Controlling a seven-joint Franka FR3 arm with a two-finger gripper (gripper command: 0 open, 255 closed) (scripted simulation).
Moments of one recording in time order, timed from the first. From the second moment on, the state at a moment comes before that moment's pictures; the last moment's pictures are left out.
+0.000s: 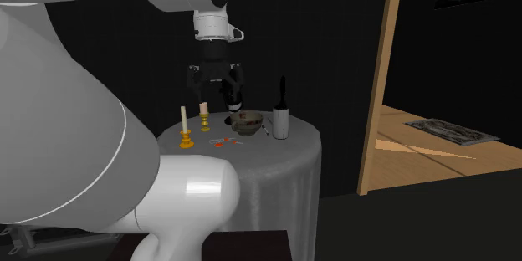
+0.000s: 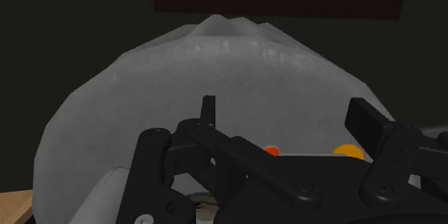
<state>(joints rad) -0.02 -0.75 -0.07 -2.39 -0.10 1.56 -0.08</state>
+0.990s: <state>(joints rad) -0.16 -0.31 -0.06 -2.18 -0.18 1.86 0.29</state>
